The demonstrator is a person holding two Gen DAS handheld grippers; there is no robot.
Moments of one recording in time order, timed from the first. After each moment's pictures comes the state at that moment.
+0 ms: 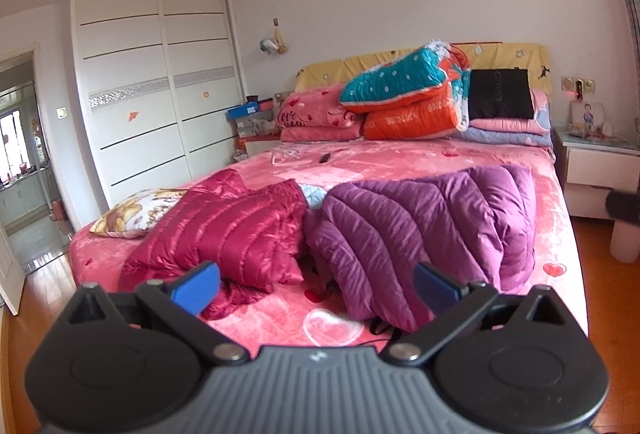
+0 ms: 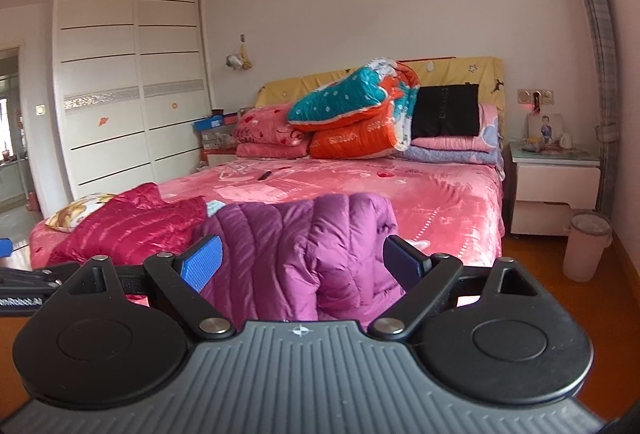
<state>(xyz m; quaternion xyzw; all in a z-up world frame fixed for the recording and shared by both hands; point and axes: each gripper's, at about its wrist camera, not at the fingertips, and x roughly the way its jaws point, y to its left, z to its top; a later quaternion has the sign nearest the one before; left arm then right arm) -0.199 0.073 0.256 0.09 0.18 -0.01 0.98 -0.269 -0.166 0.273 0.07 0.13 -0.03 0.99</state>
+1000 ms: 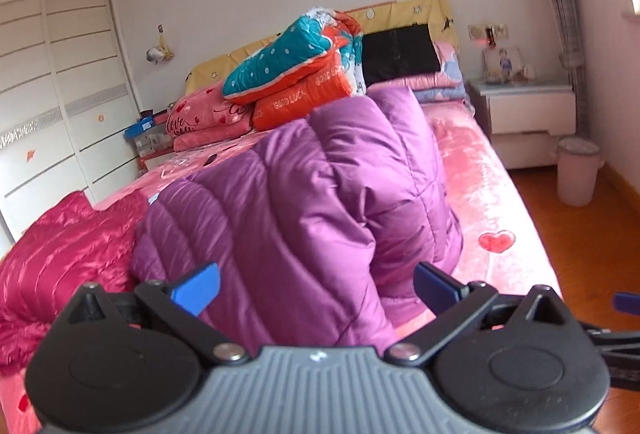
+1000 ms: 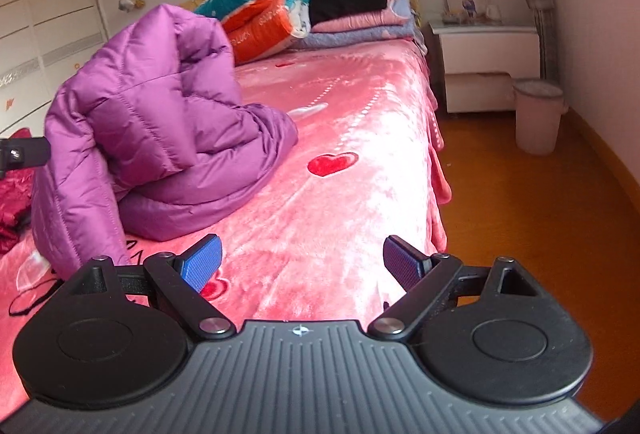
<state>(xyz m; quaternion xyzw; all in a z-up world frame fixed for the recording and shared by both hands) -0.076 -0.090 0.146 0.18 0.18 -0.13 0.96 -0.183 -0.277 0.075 0.17 0.24 -0.13 0.95</state>
